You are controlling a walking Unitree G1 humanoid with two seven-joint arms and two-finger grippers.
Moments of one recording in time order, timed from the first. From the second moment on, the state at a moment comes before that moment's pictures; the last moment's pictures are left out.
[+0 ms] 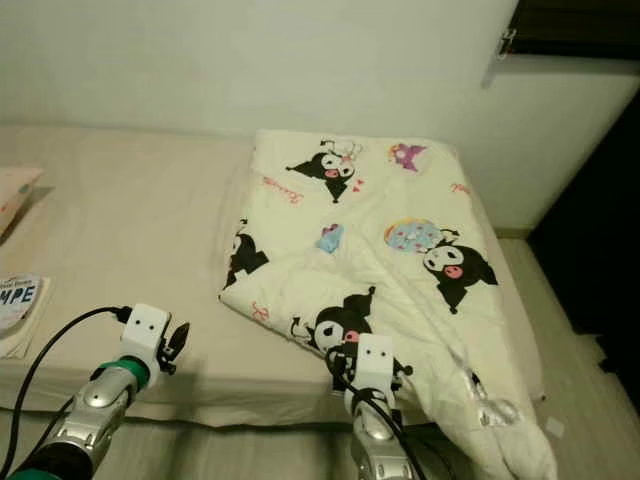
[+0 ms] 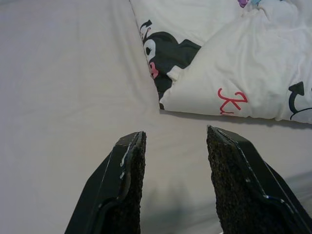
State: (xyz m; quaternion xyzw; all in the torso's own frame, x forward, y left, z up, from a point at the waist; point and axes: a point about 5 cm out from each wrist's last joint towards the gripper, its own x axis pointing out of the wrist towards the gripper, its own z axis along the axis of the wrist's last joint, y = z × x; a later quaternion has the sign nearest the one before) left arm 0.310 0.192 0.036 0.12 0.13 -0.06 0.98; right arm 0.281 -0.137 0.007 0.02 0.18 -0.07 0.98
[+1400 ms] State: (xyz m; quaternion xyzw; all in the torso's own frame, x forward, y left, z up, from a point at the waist) left arm 0.311 0.194 0.042 0.12 0.10 -0.05 0.99; right arm 0.282 -0.136 0.007 0.02 0.19 -0.07 0.98
